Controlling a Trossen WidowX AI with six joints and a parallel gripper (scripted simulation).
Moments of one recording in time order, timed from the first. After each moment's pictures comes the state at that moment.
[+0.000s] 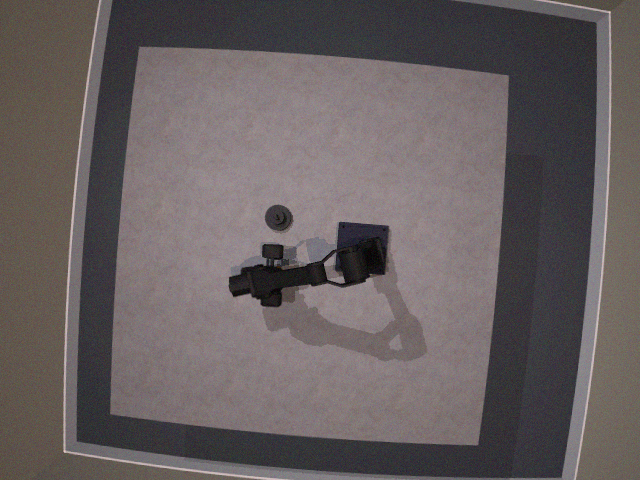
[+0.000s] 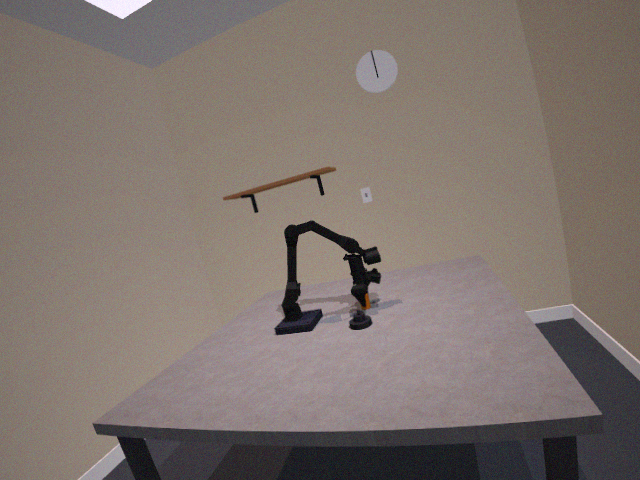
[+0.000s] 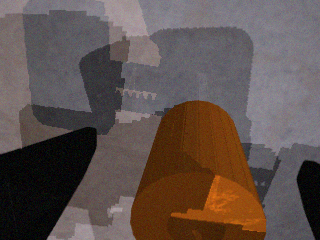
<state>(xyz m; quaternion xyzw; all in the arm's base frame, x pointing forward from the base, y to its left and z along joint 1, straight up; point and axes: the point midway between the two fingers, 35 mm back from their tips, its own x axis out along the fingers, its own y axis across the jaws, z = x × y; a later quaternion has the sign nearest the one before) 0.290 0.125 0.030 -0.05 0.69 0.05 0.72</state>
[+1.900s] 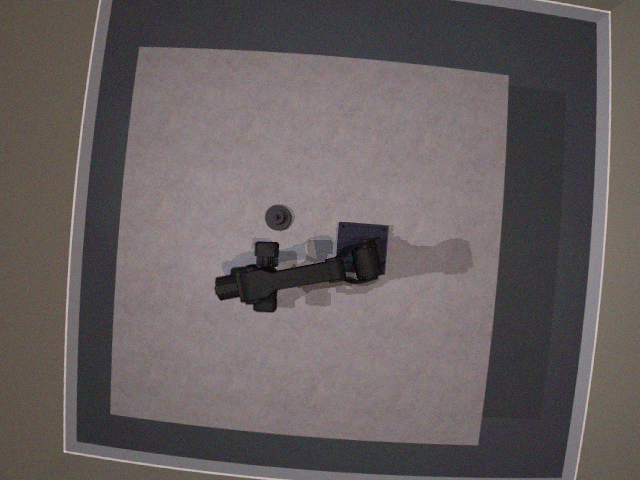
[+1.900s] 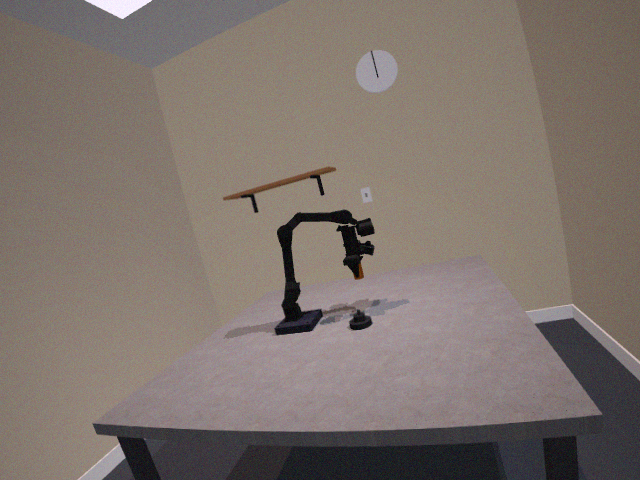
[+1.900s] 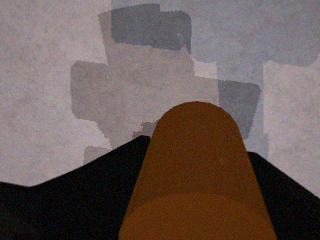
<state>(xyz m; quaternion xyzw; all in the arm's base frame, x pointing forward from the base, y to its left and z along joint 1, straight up) 0.289 0.116 0.154 -0.05 0.70 0.05 0.71</state>
